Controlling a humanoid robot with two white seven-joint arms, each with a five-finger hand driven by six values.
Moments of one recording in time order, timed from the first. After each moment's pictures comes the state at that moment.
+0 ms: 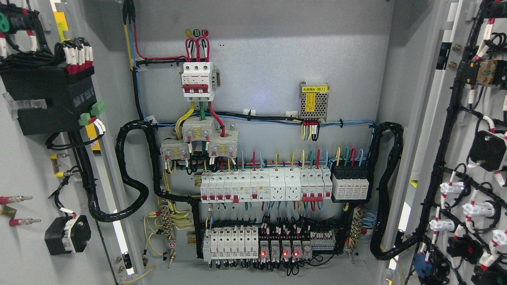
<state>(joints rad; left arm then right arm) 0.33 0.11 -0.20 -1.53 0.30 -0.24 -0.42 0.43 -0.29 -0.07 -2.06 -0.47 -0.38 0.29</state>
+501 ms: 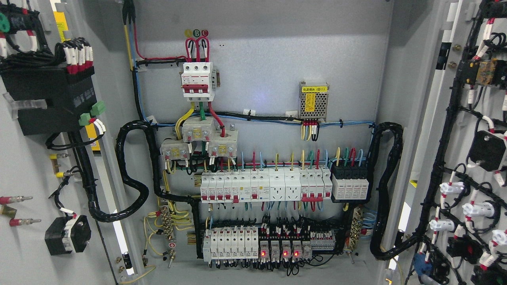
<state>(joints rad) 0.42 0.17 -0.14 -1.84 0.30 -0.52 -0.52 0.39 -0.32 -0.16 -2.08 -0.49 -0.43 0.29</state>
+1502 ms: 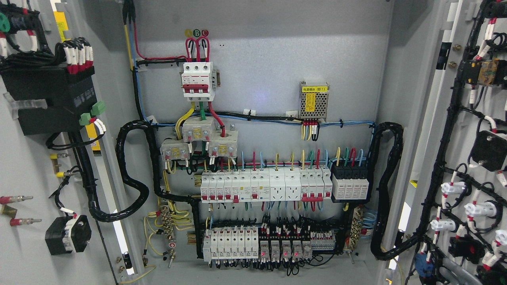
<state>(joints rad) 0.46 0.20 0.14 -2.02 0.47 -0.53 -0.50 0.37 -0.32 -0.23 -2.09 -0.51 -0.44 0.30</state>
